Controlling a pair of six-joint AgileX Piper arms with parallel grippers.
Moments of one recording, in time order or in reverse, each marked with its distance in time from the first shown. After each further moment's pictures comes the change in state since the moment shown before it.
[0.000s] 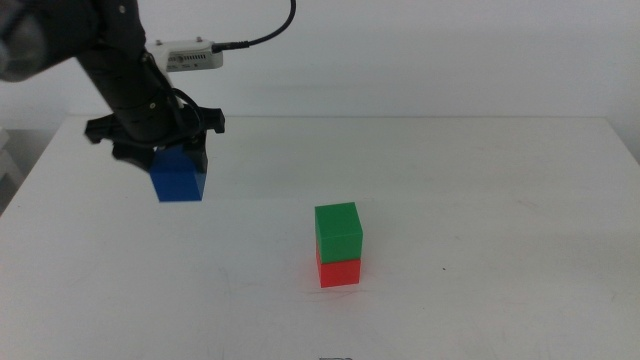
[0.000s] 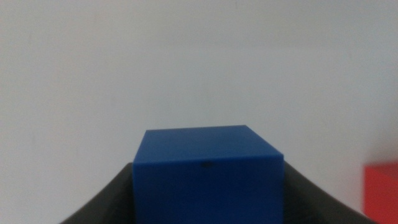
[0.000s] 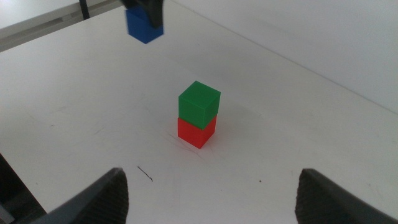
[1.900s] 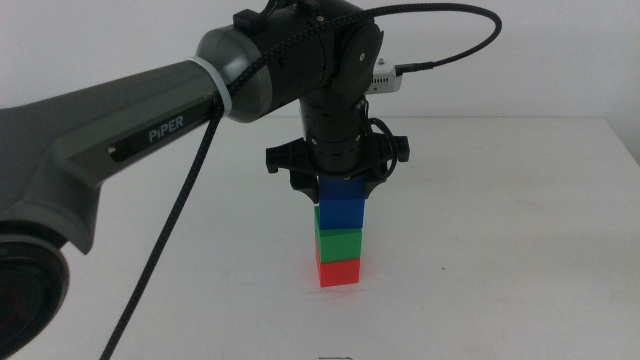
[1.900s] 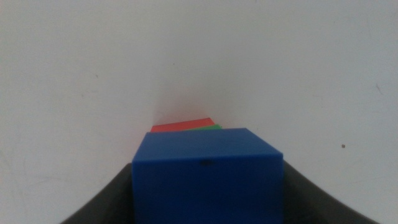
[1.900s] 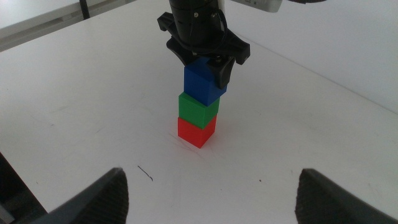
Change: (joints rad) left arm -0.508 0.149 -0.254 0.156 0.102 -0.551; right arm 0.000 0.000 0.000 0.000 0.001 0.000
